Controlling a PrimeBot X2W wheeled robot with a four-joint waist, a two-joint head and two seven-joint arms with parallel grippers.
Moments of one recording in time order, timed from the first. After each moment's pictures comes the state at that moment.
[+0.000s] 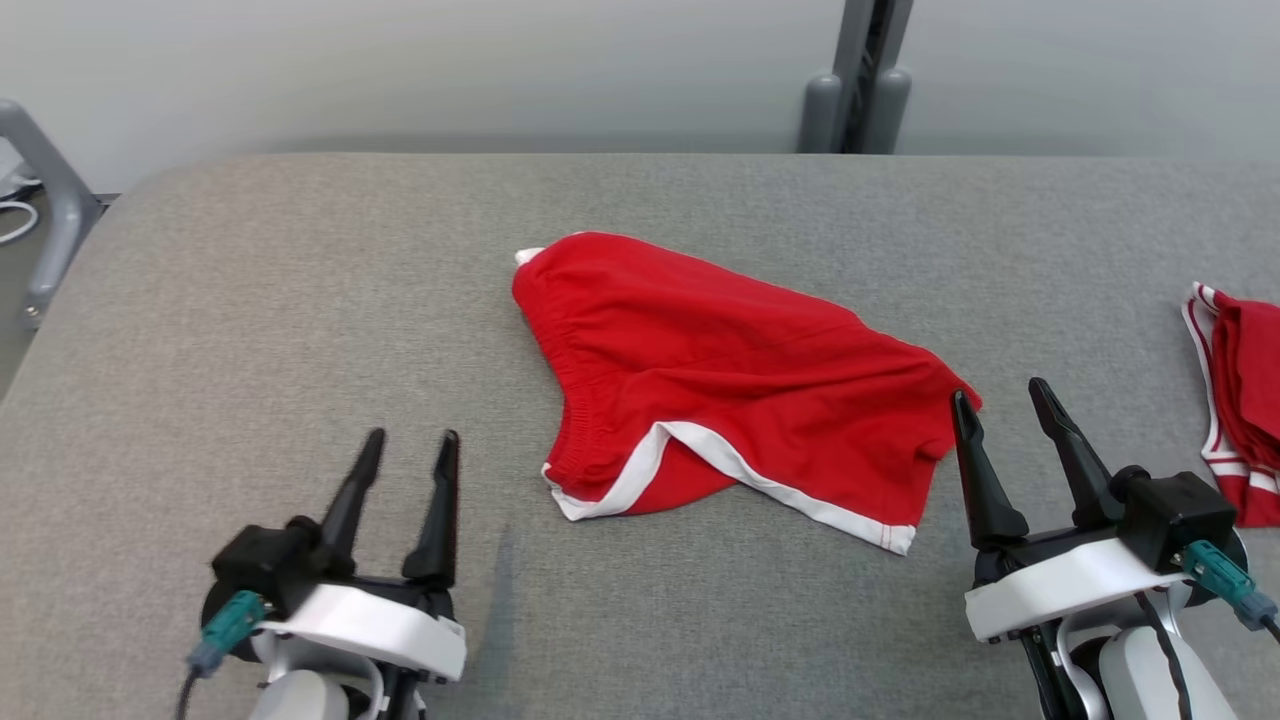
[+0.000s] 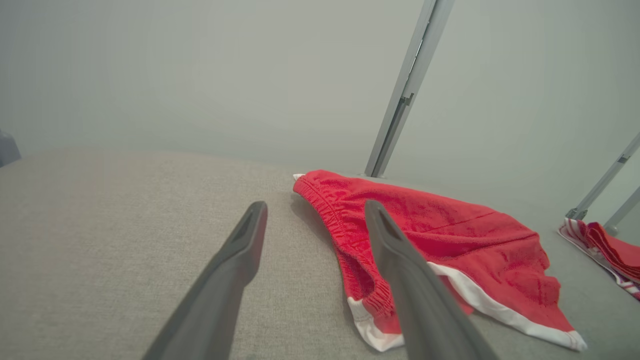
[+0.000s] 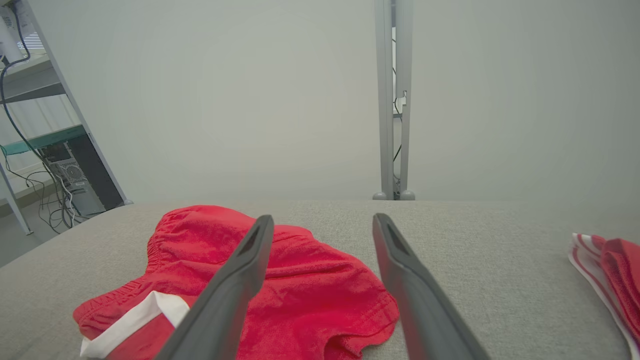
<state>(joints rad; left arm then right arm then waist) -0.14 0.06 -0.13 0.28 -0.36 -0.12 -0.26 -0.17 -0.05 0.09 0.21 0.21 0.13 -0.22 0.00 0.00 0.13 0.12</state>
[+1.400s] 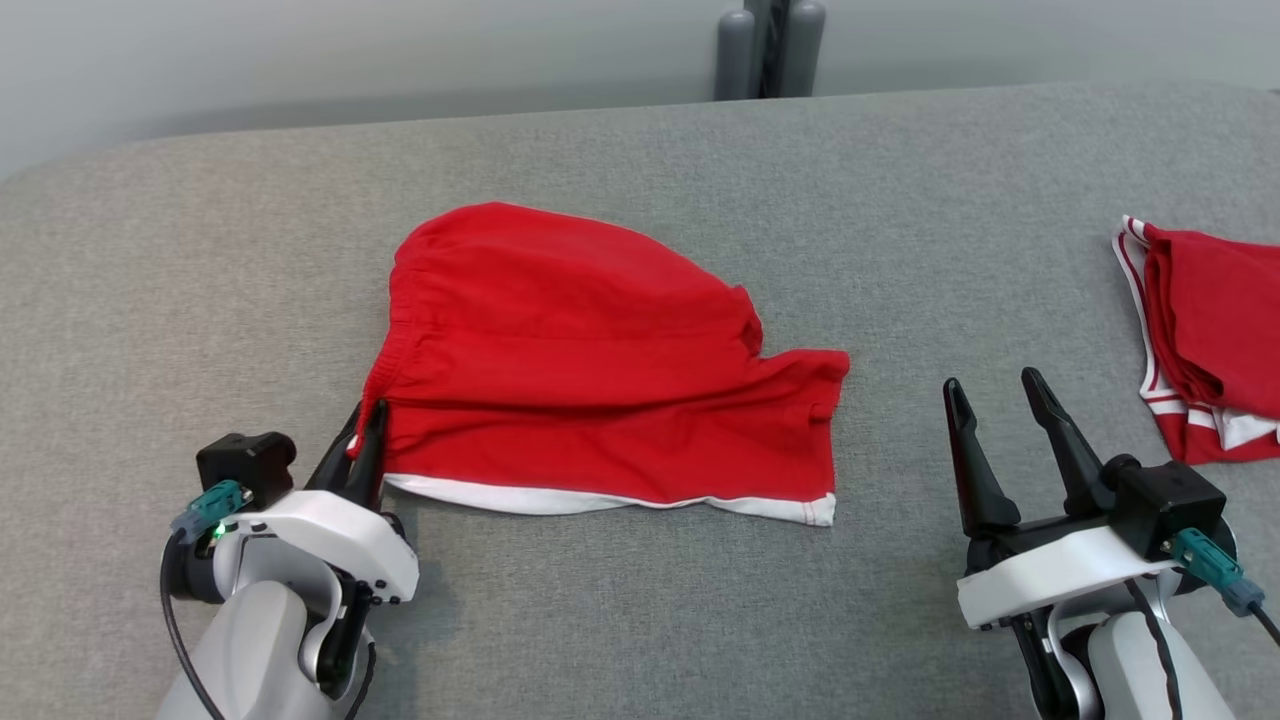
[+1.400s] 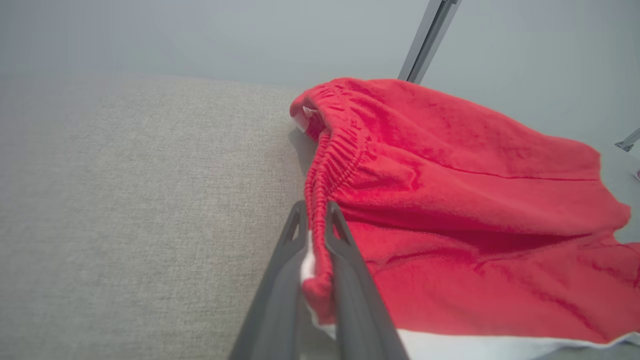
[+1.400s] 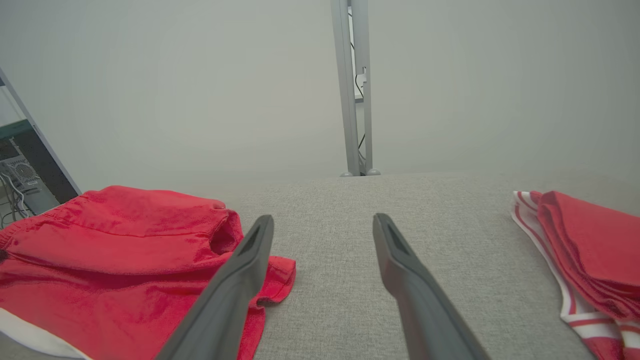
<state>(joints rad) -0.42 0.14 -0.25 0.71 -0.47 -0.08 -0.21 -0.21 -0.05 0.10 0.26 0.21 0.13 -0.25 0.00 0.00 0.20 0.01</state>
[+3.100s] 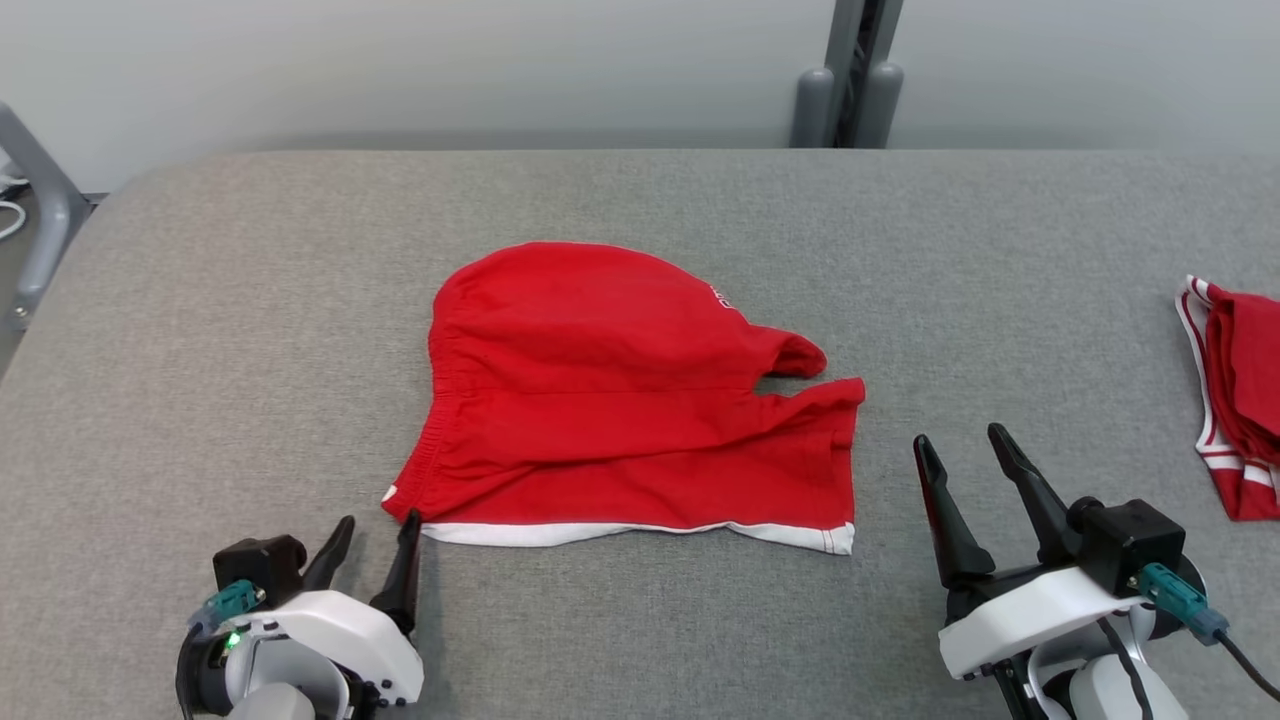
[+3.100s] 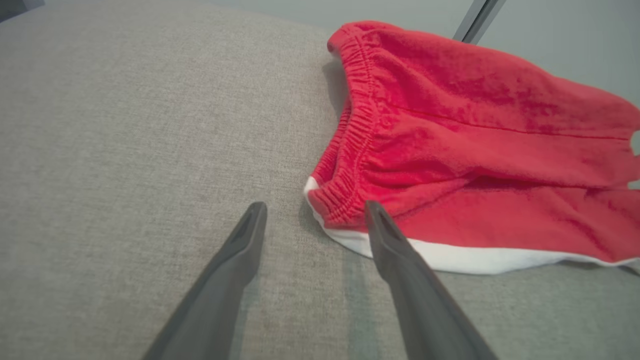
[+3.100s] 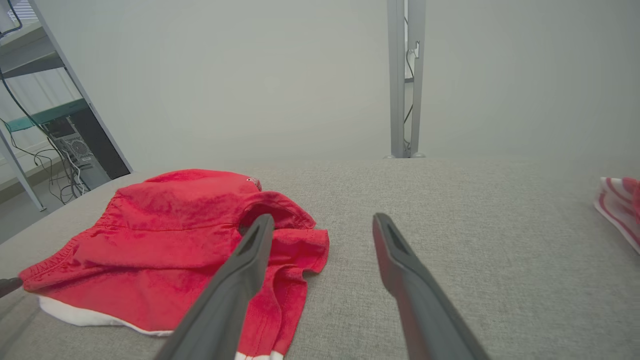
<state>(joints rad) -0.26 0.13 -0.24 0.70 -0.51 -0.08 -0.20 -0.15 -0.05 0.15 0.28 0.23 0.13 -0.22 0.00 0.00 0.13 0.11</state>
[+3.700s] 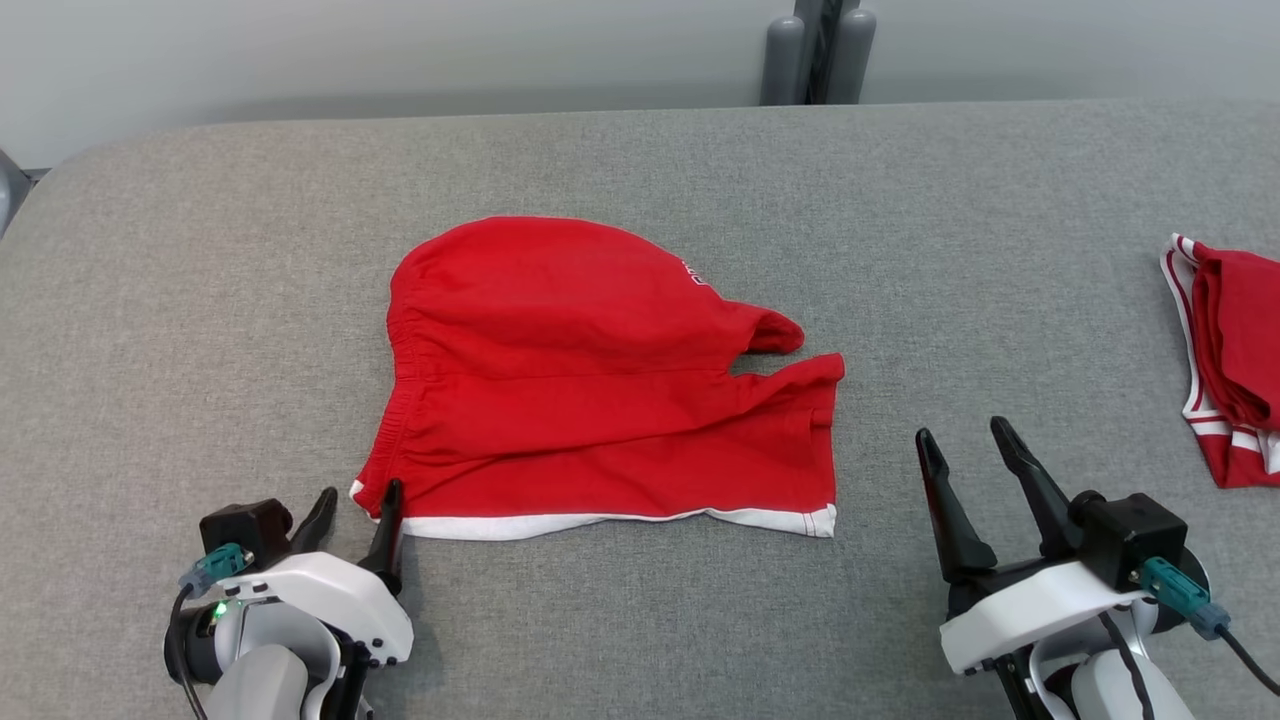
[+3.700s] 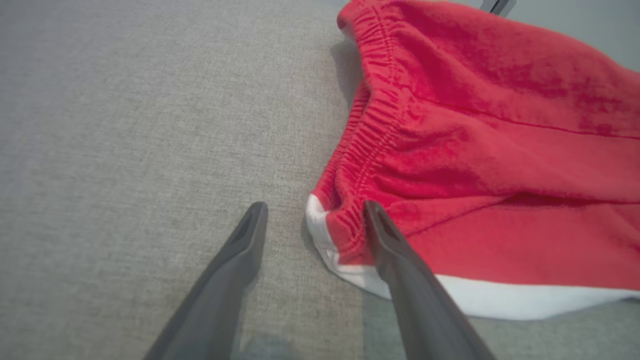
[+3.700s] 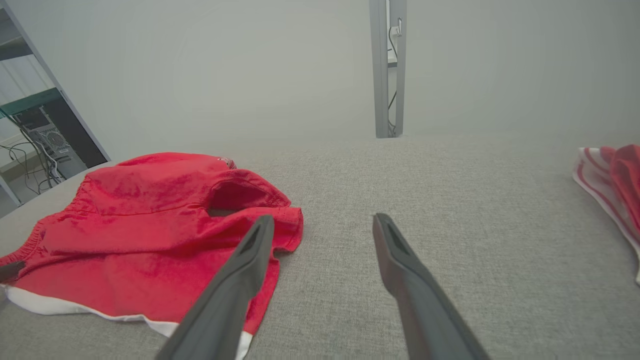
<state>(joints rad) -0.37 0.13 -0.23 0.83 -0.53 -0.05 -0.21 -0.16 -0.05 0.14 0.27 0.22 0.13 -0.21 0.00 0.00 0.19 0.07</state>
